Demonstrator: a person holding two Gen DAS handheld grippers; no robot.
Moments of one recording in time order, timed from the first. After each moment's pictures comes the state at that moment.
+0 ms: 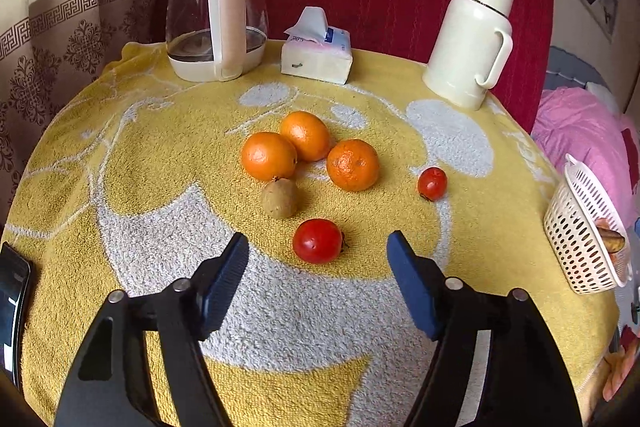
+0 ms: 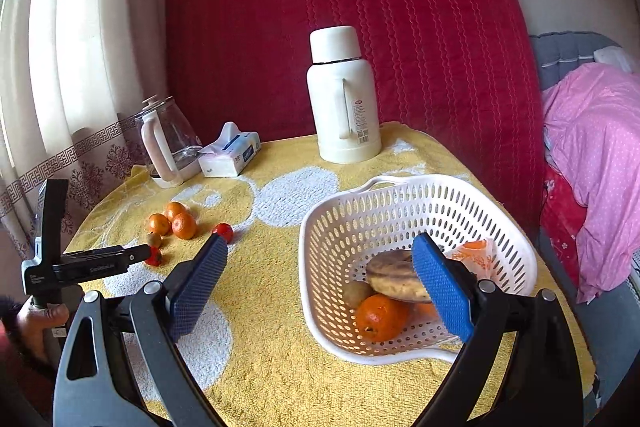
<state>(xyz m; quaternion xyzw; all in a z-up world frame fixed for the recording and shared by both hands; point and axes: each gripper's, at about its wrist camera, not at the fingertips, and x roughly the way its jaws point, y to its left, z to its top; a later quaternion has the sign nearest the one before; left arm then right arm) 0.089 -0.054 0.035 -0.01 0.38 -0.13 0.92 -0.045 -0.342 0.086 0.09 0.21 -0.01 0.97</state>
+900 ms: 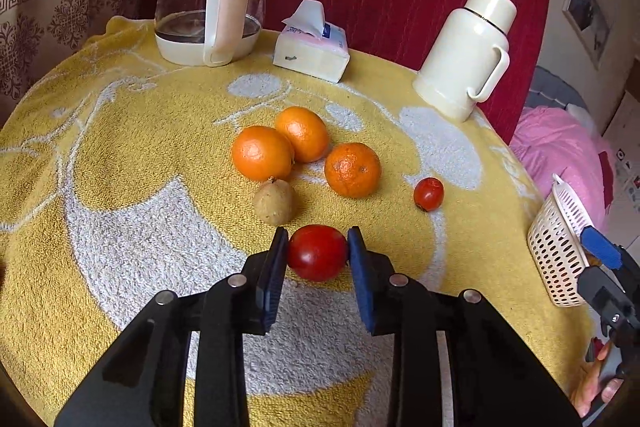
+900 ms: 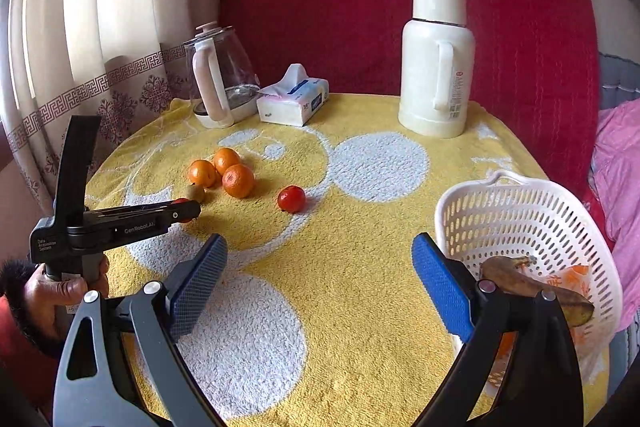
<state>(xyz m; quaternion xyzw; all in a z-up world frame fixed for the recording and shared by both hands) 0.100 -0.036 0.024 -0.07 0.37 -0.18 0.91 0.017 -0.259 0.072 0.02 0.29 0.08 0.95</state>
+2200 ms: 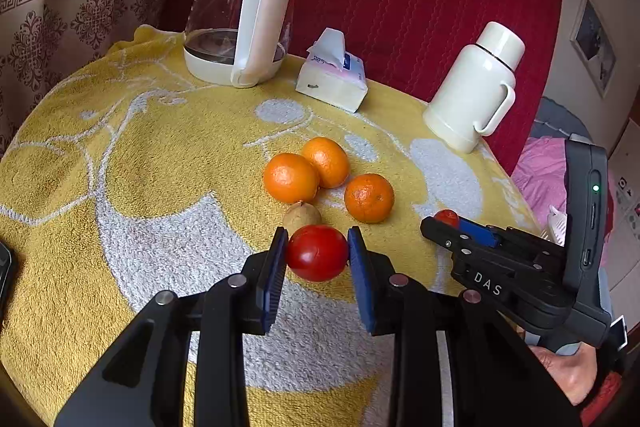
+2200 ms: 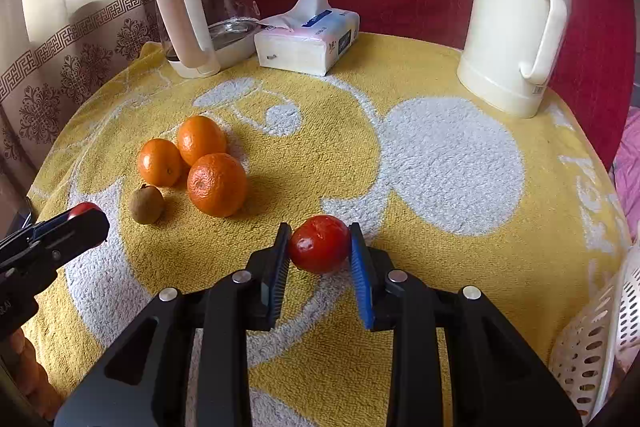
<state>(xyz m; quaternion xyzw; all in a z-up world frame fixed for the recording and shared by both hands) 0.093 -0.017 0.038 -0.11 0.35 -0.16 0.92 0.142 -0.206 0.027 -0.01 0.39 0.08 0.92</state>
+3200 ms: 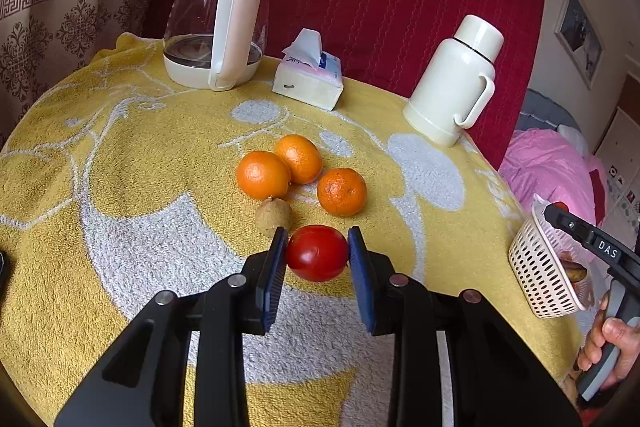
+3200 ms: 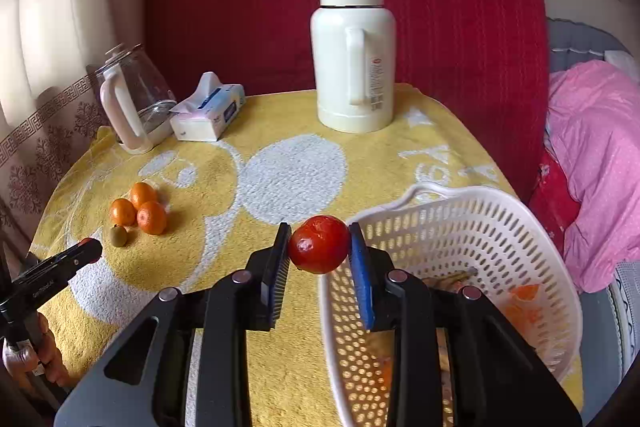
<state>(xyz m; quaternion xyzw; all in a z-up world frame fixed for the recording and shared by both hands) 0.084 -0.030 0.040 -0.10 0.34 -0.19 0.92 0.050 -0.326 0.085 0.07 0.32 -0.04 0.95</state>
